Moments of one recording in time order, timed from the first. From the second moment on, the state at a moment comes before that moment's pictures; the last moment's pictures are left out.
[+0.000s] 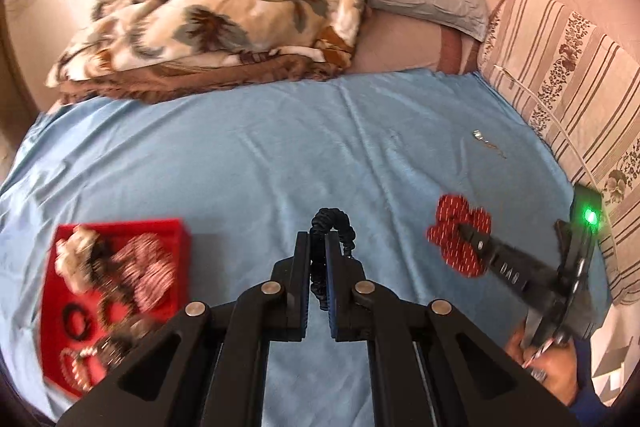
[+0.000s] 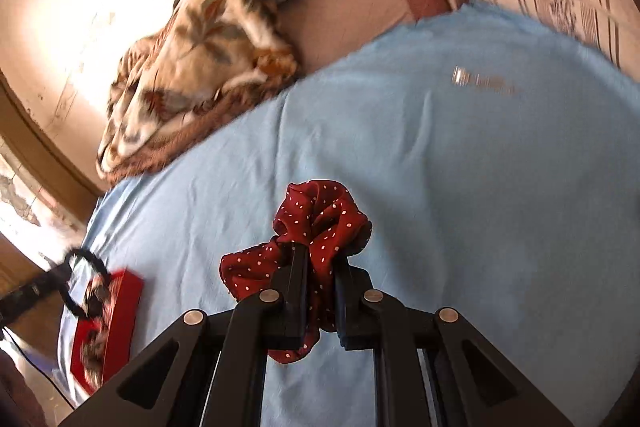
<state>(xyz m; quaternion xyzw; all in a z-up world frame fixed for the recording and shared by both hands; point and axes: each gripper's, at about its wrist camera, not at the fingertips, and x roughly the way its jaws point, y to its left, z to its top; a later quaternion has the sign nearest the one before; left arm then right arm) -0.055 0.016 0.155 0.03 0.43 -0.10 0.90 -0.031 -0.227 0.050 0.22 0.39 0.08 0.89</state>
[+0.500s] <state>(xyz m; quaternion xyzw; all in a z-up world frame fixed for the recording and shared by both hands) -0.114 0.093 0.159 0.03 0.41 -0.01 0.91 -0.099 -0.196 0.046 0.19 0.42 0.08 0.88</state>
